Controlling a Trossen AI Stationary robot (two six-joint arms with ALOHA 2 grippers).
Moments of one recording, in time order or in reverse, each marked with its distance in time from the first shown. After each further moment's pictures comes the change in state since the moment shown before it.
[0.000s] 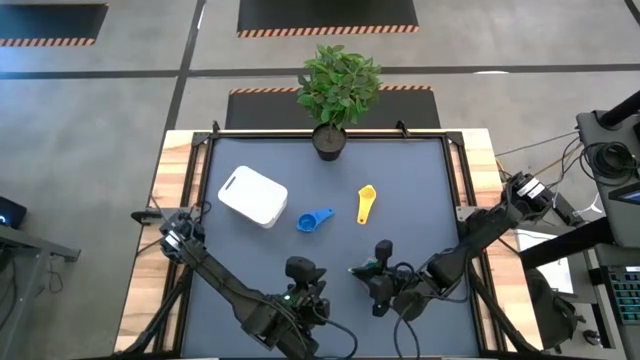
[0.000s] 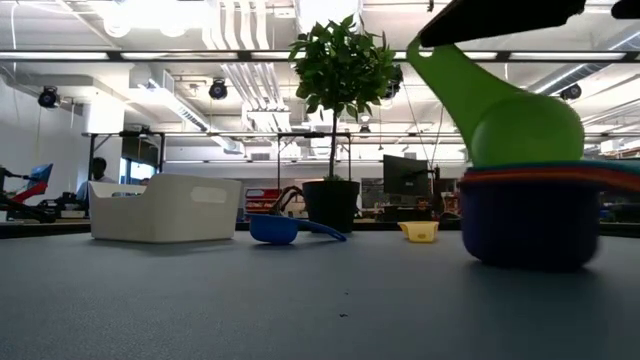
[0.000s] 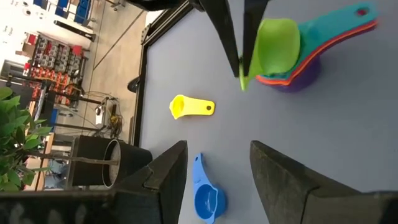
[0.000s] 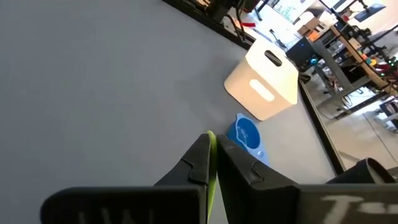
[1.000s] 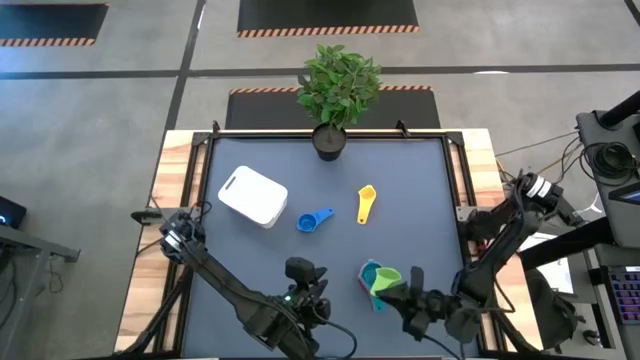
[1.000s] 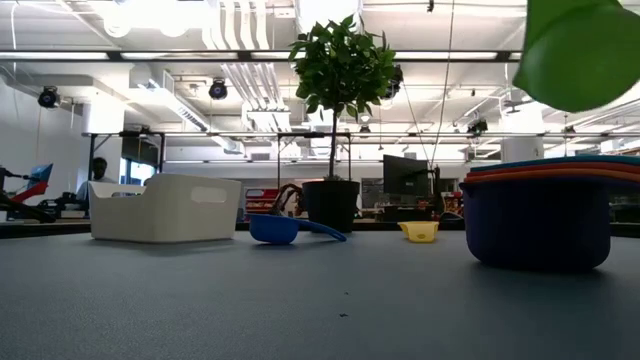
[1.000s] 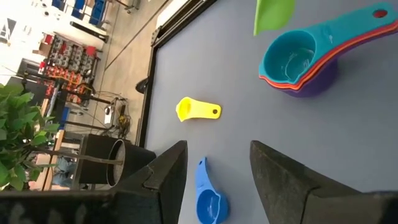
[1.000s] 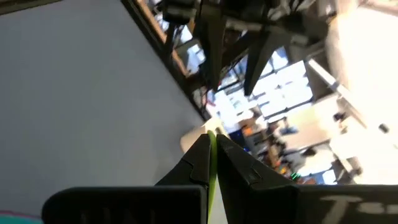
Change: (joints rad) left arm -0.001 0.000 -0.049 0.052 -0.054 -0.022; right arm 0.286 -0.043 -0.151 0.452 0.279 -0.697
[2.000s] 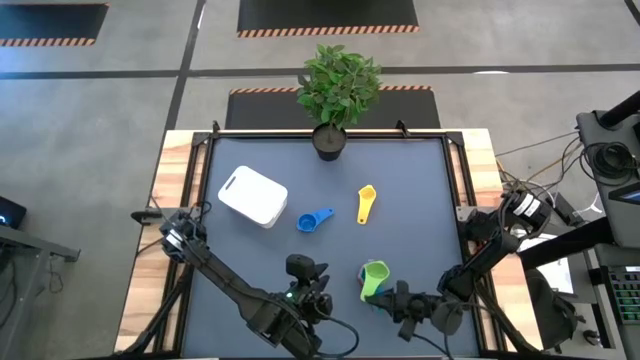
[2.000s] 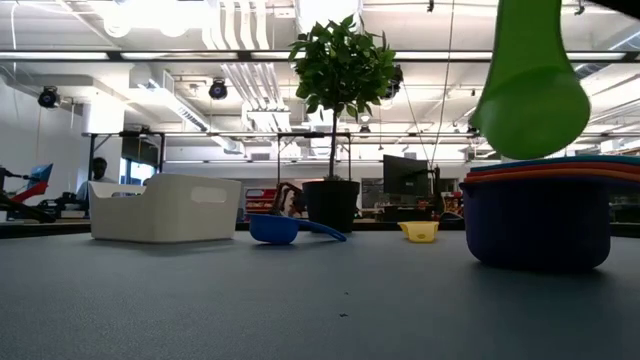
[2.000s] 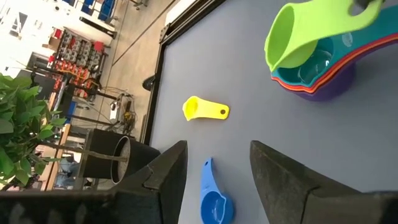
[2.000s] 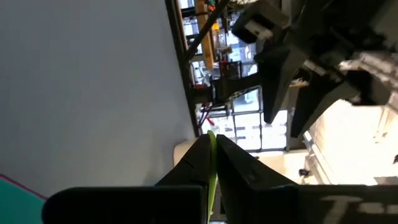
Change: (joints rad) left arm 0.016 0.000 -0.011 0.008 -0.027 -0.021; right arm -0.062 0.177 -0.103 0.368 -0.125 -0.425
